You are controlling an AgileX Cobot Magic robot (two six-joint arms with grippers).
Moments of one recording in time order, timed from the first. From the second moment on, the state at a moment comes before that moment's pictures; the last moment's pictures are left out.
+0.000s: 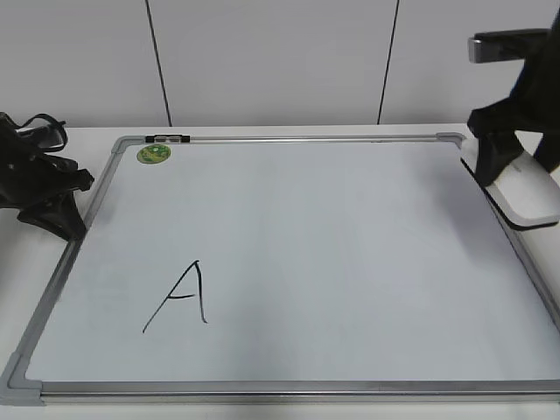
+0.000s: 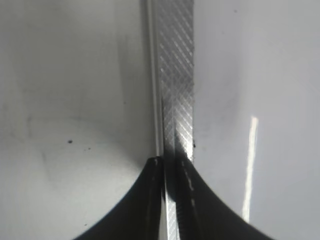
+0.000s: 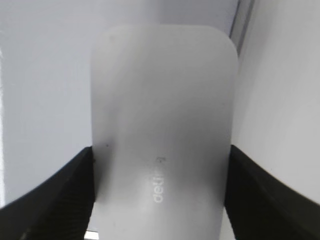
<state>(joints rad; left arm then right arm) 0.05 2.20 -1.54 -0.38 0.98 0.26 0.09 1.84 -1.56 0.01 1.22 -0.10</state>
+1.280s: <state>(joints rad) 0.05 2.20 -1.54 -0.39 0.98 0.27 0.00 2.11 -1.55 0.06 1.00 -0.06</state>
